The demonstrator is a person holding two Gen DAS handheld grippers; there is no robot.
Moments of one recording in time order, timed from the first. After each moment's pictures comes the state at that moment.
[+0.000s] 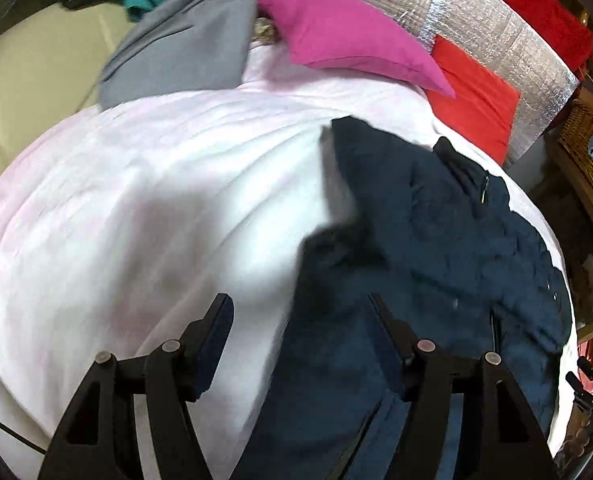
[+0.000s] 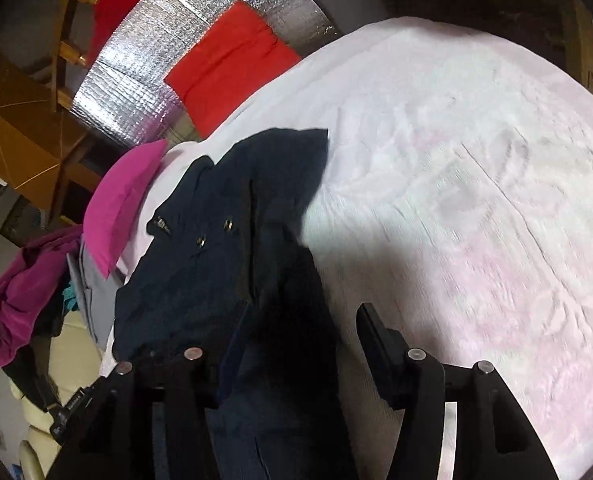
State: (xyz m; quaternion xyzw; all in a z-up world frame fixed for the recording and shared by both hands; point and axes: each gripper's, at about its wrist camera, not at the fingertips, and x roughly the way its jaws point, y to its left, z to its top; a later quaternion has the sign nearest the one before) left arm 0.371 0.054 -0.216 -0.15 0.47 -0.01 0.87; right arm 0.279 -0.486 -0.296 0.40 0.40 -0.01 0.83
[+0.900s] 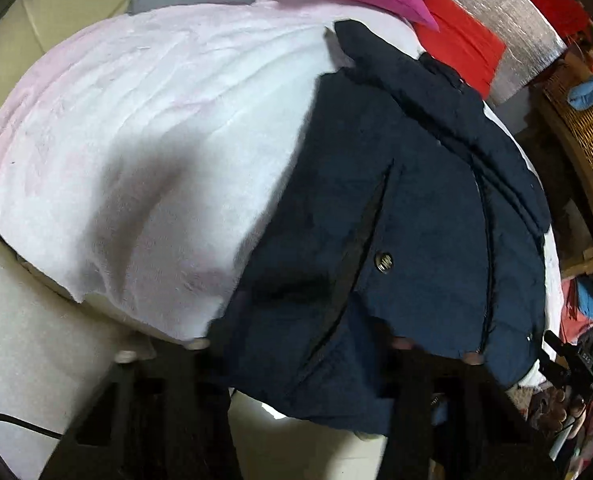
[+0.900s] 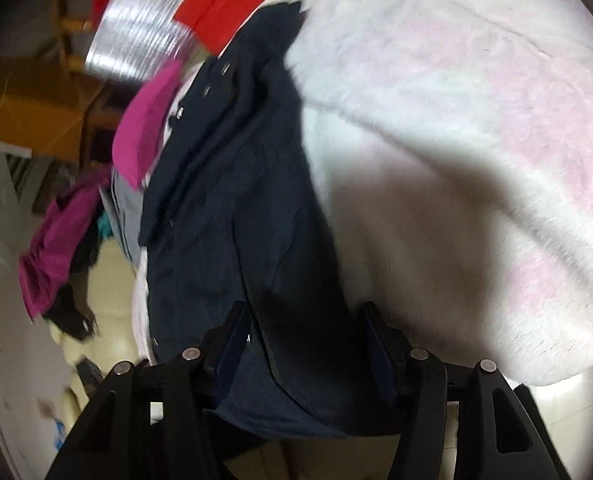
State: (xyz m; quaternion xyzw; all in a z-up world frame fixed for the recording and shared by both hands) left arm 0.237 0.054 -0.241 -0.16 0.56 -0.06 0.81; right arm 0.175 -0.431 -0.344 0.42 0.48 0.10 0.76
